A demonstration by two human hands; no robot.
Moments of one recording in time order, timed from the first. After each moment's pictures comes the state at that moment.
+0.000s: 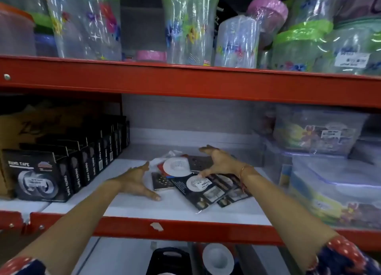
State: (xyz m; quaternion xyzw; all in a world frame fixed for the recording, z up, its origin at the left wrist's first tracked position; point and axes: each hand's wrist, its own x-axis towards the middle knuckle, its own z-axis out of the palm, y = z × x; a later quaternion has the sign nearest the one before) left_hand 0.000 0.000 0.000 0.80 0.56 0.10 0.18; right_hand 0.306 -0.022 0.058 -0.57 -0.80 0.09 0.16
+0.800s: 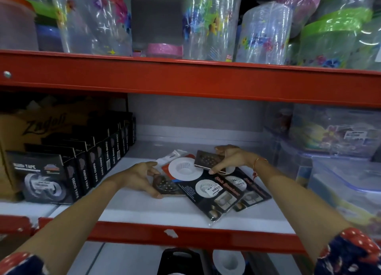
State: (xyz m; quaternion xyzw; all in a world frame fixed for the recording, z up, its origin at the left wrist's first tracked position) left_hand -0.018 0.018 0.013 0.76 0.54 0.13 0.33; right_hand 0.306 0.002 0.073 -0.65 -0.73 0.19 0.08
